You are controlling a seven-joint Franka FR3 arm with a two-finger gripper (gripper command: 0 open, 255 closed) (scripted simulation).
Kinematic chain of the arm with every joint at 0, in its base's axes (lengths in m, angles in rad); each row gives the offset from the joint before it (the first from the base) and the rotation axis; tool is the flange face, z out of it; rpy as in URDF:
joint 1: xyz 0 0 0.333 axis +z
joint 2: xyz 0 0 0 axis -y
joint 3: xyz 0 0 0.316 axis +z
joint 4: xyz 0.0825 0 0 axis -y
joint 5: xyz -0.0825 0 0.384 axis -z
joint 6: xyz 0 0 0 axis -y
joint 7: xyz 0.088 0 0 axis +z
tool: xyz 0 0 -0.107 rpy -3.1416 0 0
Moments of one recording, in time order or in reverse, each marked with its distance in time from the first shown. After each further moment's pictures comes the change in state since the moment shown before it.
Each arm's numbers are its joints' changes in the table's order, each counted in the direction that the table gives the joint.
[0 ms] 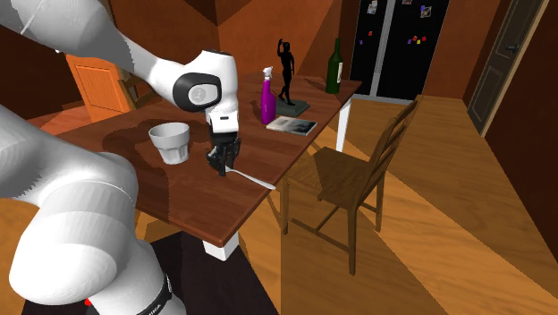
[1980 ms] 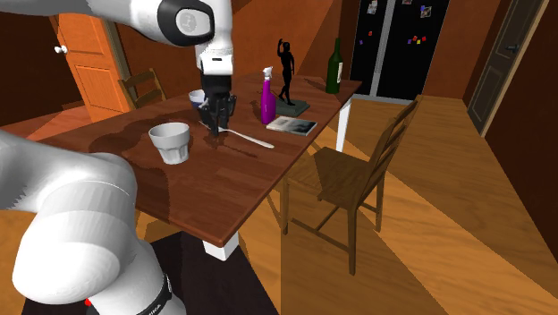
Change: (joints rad) arm 0.029 0.185 -0.210 0.221 0.116 -0.433 -0.033
